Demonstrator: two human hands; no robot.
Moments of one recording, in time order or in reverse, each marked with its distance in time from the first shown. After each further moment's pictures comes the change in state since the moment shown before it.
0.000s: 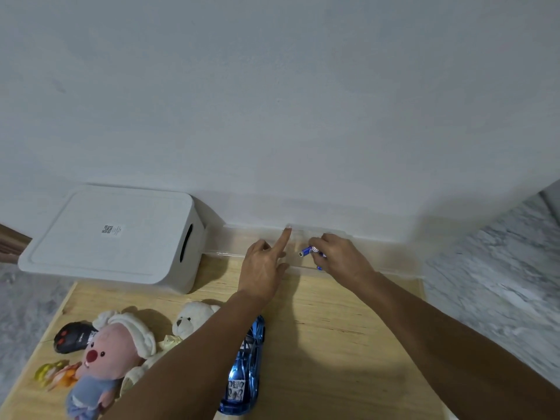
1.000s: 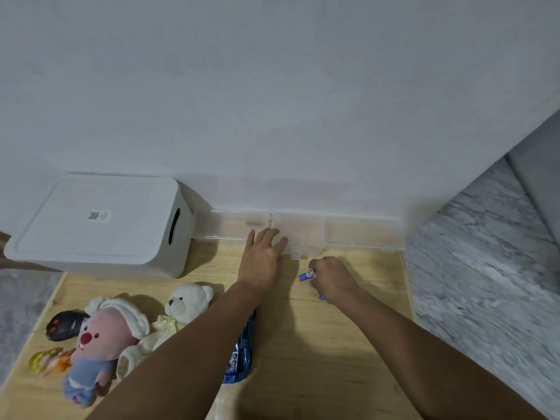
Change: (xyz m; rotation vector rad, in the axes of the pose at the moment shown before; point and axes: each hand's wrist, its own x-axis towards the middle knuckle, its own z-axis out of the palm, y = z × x) left_hand -0.019 0.013 0.016 0.212 -0.061 0.163; right_hand -0.068 -0.020 0.030 0.004 -0.356 0.438
